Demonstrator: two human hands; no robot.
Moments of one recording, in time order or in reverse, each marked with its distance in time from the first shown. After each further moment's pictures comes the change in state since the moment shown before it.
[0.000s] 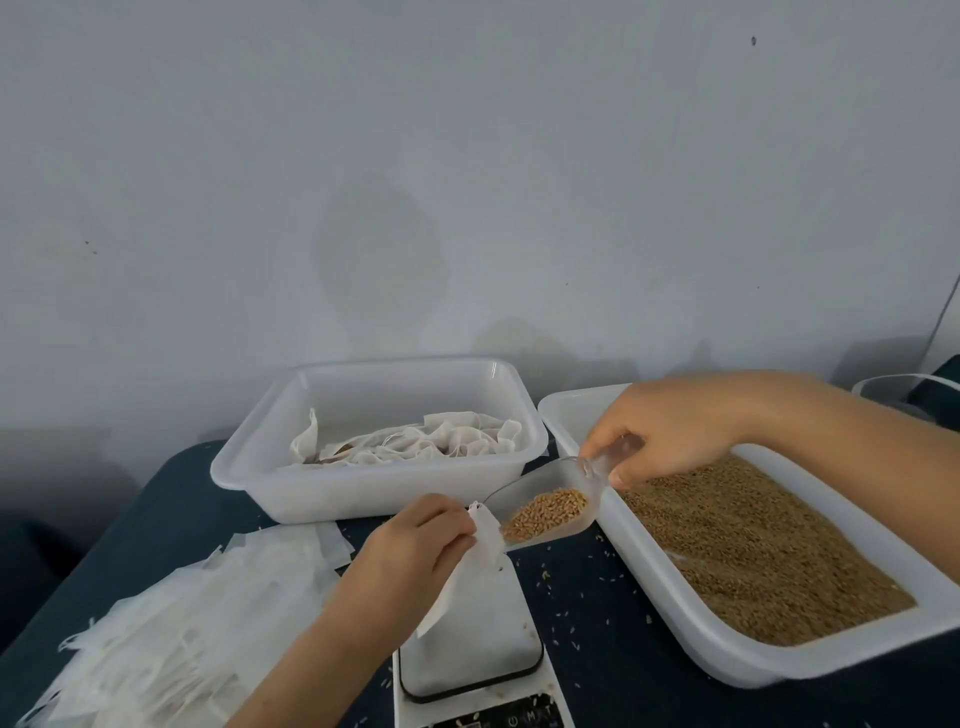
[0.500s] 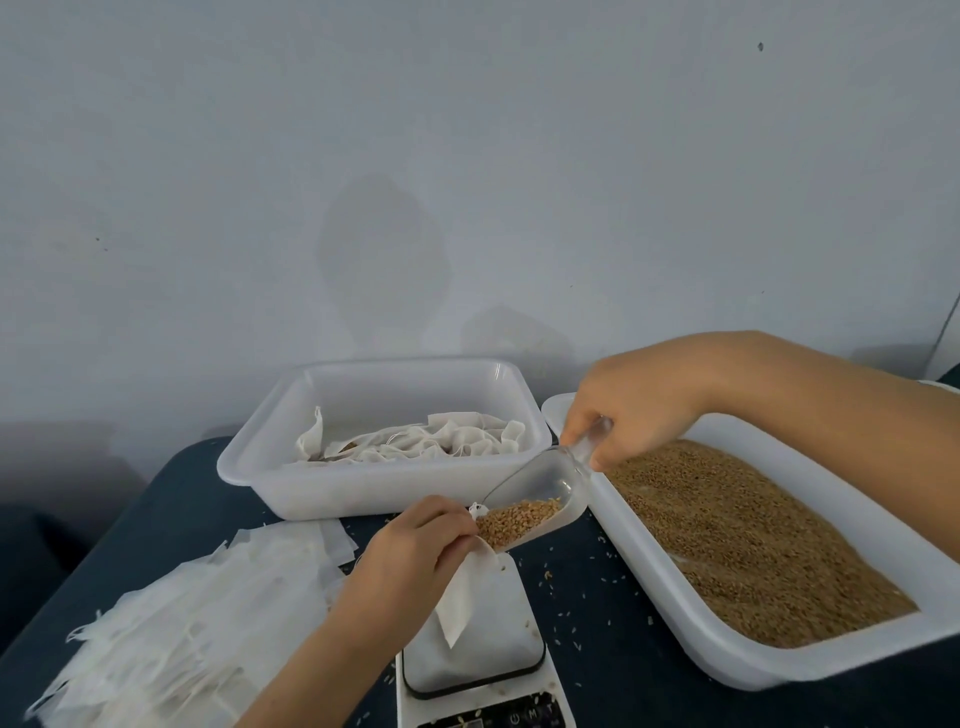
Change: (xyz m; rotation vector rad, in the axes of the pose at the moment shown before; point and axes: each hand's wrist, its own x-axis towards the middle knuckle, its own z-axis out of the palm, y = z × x) left_hand -0.005 -0.004 0.006 -0.024 0.056 -0.018; right_hand 0.006 -0.036 -0.031 -0.196 -0.052 -0.018
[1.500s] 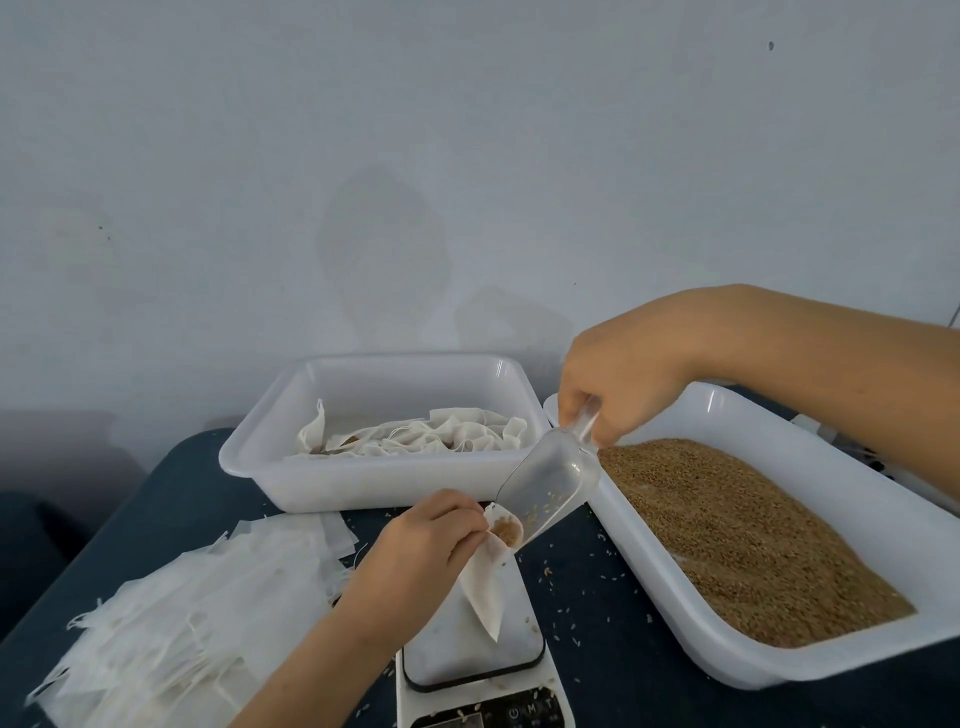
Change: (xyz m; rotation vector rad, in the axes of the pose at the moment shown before) left_hand 0.004 0.006 0.000 -0.034 -0.017 0.025; right_hand 0.004 -0.013 -0.028 -0.267 -0.034 0.018
